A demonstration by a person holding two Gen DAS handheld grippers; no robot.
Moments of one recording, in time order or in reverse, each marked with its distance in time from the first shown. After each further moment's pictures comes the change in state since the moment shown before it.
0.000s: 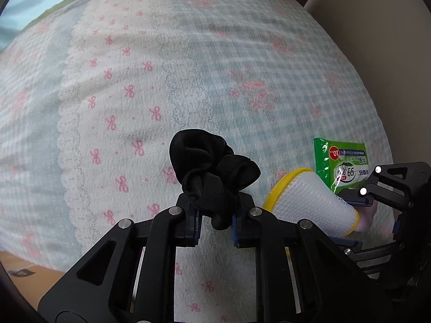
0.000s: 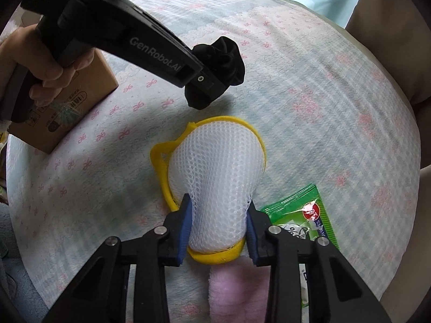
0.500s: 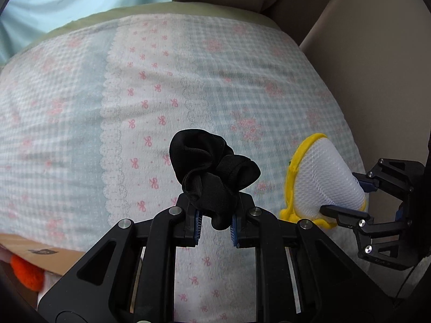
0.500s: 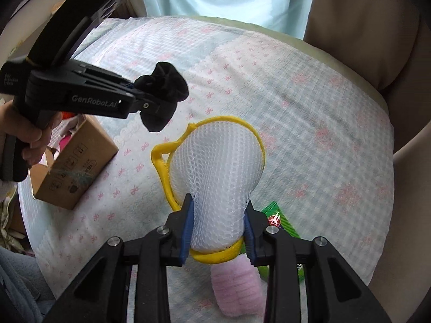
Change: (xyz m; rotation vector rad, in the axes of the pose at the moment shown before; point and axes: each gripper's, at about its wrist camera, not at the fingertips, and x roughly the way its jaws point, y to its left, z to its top) left arm -0.094 0.001 0.003 -0.071 -0.121 -0.007; right arm -0.085 -0.023 0.020 0.212 -0.132 -0.035
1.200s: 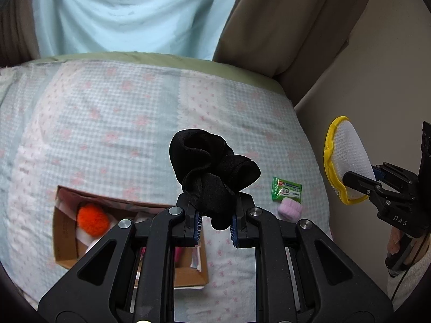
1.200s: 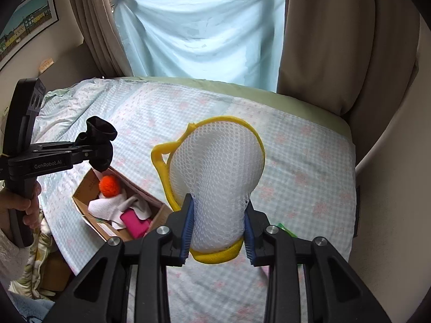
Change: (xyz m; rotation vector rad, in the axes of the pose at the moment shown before) left arm -0.249 0.075 -0.058 -0.161 -0.202 0.005; right arm -0.190 0.103 0.072 0.190 -0.169 -0.059
